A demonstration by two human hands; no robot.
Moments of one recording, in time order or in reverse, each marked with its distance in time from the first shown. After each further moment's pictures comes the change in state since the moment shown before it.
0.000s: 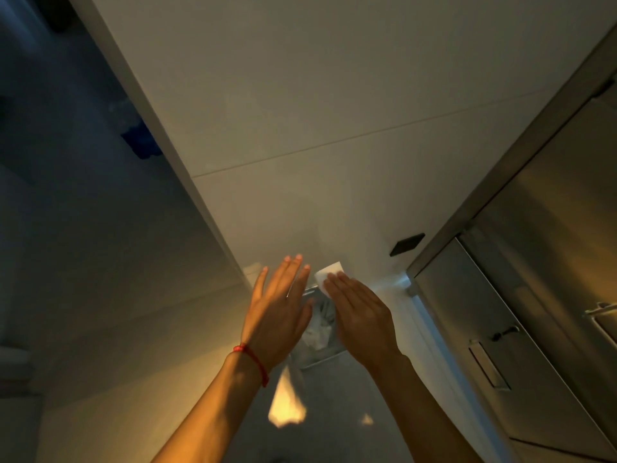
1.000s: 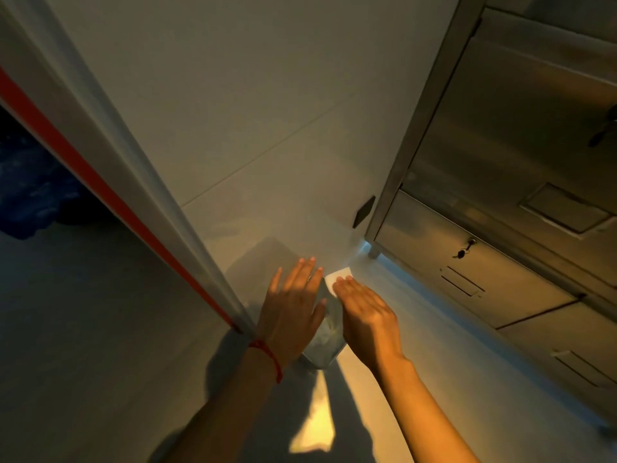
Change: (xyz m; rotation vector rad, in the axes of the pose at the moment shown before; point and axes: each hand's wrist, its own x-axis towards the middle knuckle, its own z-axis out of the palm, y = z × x) left_hand 0.019 -0.068 0.014 -0.121 -0.012 0.570; right_hand -0.009 -0.079 0.055 -0.340 0.025 0.594
